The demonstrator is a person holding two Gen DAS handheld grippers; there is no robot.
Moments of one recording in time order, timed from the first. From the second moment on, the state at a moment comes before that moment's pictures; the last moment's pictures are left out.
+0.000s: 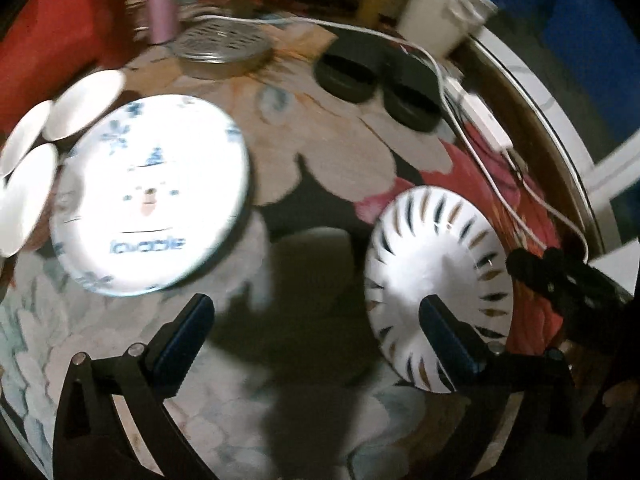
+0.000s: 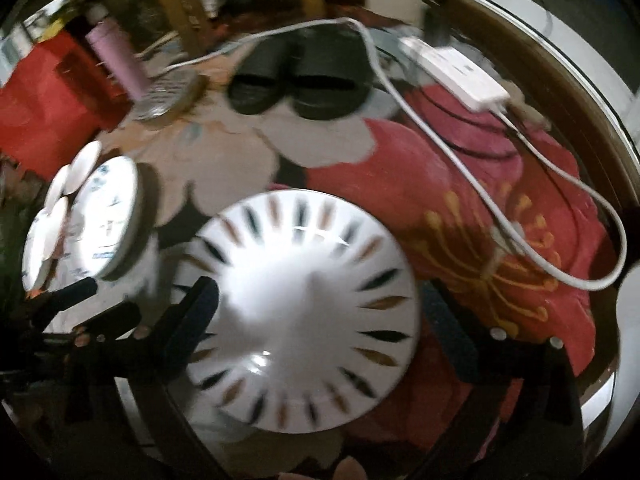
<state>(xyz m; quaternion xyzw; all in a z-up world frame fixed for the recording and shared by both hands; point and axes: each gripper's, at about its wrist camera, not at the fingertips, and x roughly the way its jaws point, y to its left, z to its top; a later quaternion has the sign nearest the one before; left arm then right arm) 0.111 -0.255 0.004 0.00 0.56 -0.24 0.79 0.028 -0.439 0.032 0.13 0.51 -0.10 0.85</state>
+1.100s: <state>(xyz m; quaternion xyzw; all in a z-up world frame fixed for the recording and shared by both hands) 0.134 -0.125 0.013 -0.02 0.52 -0.12 0.84 0.078 -0.304 0.050 0.08 0.50 0.03 0.86</state>
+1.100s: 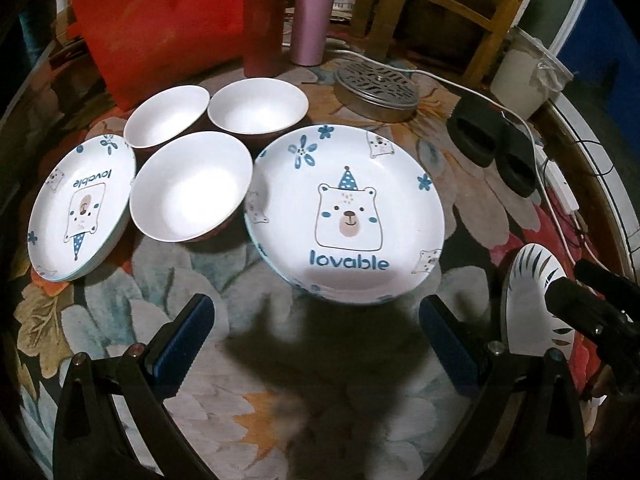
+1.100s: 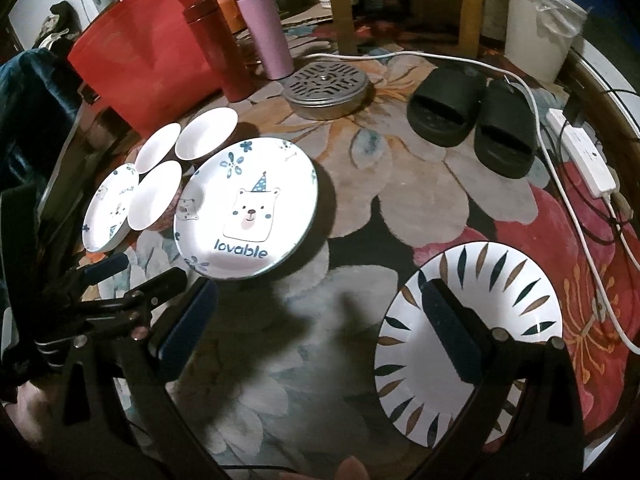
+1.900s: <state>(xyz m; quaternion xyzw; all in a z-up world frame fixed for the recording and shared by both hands) 0.194 -0.110 -0.045 -0.11 0.59 -0.07 0.80 0.213 -0.290 -0.023 0.04 0.59 0.03 0.81</state>
